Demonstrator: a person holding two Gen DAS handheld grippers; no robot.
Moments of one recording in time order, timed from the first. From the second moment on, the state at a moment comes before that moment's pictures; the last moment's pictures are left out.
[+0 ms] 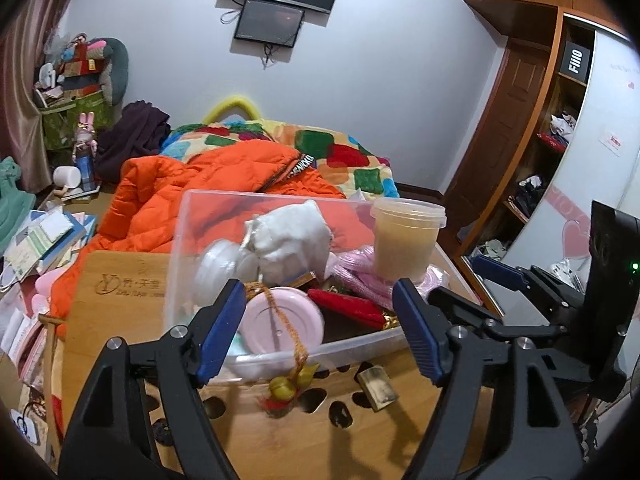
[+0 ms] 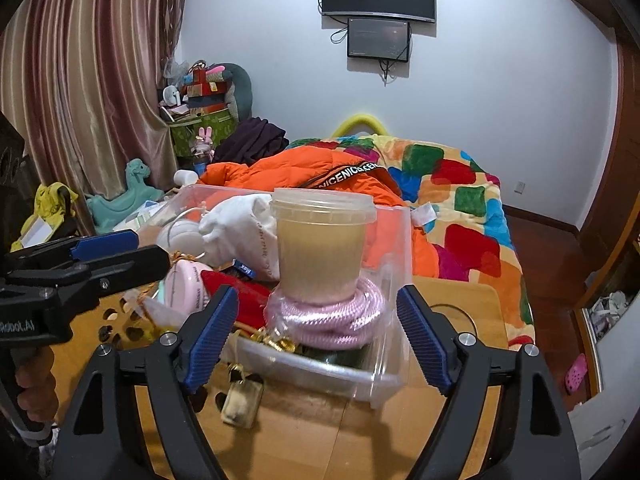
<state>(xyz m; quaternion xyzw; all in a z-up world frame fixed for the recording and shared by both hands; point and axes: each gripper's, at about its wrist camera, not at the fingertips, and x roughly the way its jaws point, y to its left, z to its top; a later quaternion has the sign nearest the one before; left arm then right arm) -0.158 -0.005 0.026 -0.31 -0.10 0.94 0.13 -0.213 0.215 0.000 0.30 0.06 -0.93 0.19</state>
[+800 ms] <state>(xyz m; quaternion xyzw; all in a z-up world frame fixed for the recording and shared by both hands) -0.108 -0.025 -0.023 -0.33 -0.06 0.94 0.07 -0.159 0.208 -0.049 0.35 0.05 -0.92 0.18</state>
